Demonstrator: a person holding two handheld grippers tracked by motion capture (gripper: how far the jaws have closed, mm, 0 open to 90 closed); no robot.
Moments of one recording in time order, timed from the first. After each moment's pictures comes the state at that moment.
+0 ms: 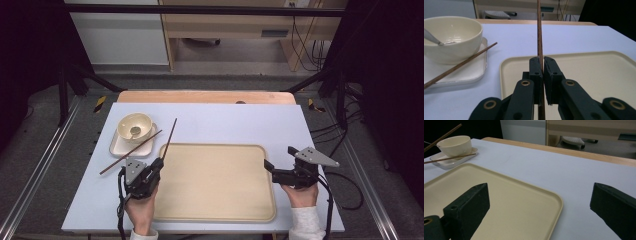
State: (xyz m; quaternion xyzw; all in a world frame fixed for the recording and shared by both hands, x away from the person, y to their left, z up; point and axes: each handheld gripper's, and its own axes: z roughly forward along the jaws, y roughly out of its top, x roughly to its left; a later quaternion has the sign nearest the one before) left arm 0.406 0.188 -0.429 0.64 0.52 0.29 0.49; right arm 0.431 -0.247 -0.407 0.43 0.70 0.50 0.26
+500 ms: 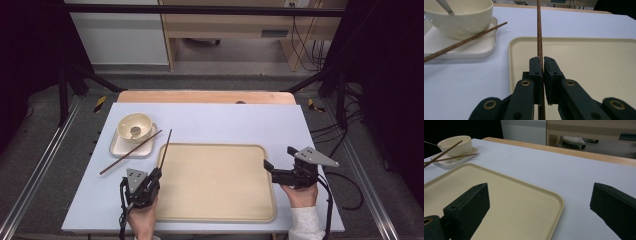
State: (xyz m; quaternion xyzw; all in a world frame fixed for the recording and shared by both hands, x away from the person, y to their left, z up) left arm 0.393 0.188 -0.454 0.64 0.55 0.29 0.45; right arm 0.431 -0.246 -0.407 0.44 0.70 0.50 0.26
